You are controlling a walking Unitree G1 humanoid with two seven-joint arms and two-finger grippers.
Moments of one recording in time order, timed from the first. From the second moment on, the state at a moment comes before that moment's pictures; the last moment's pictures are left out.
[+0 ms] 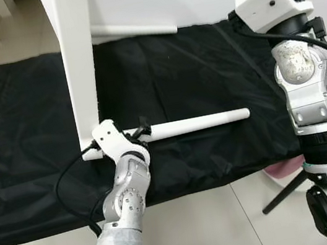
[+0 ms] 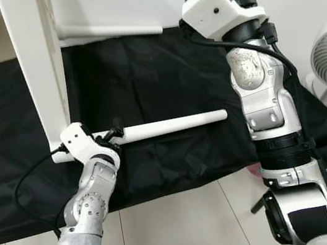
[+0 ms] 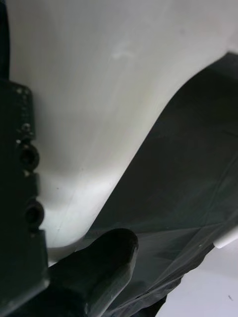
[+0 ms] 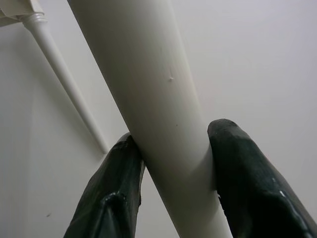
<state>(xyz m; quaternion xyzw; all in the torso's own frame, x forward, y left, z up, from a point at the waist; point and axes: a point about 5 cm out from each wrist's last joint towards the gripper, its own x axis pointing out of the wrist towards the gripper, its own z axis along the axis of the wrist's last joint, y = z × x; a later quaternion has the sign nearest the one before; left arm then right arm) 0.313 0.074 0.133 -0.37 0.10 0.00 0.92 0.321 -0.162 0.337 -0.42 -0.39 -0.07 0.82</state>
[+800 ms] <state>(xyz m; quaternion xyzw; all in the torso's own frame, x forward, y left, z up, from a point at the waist) 0.307 0.098 0.084 -0.45 0.10 -0.09 0.89 0.323 -0.165 0.307 -0.39 -0.36 -0.03 0.84</state>
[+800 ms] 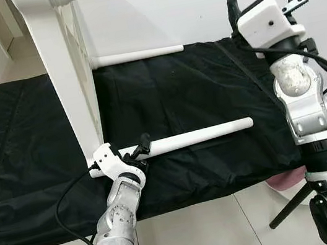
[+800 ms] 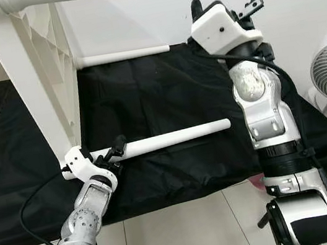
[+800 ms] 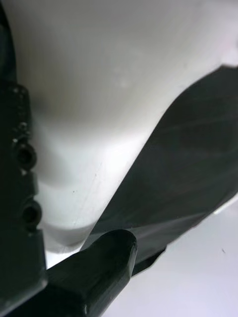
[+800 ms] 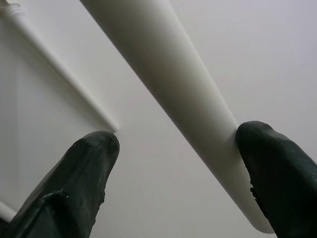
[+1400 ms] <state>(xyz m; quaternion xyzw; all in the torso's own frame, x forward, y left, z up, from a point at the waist) 0.292 0.113 0.071 -0.45 0.06 -0.17 0.88 0.323 -0.163 0.305 -0.40 -0.36 -0.02 0.84</state>
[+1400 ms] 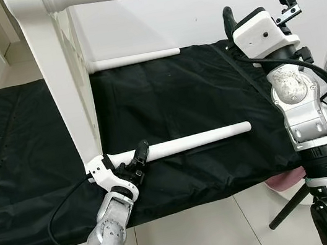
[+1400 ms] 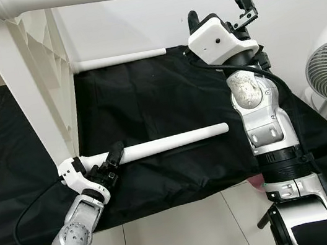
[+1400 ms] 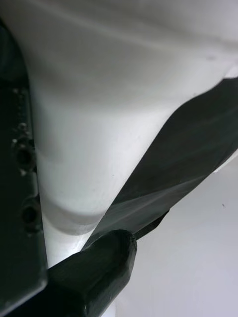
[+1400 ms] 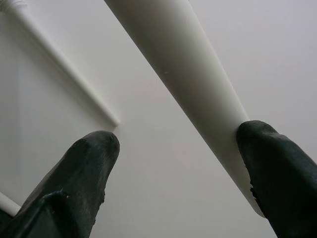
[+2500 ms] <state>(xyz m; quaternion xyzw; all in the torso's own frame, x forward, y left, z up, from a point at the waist) 0.287 0.117 0.068 -0.44 0.05 -0.19 0.88 0.324 -0.163 0.305 -0.40 -0.36 -0.02 0.84</state>
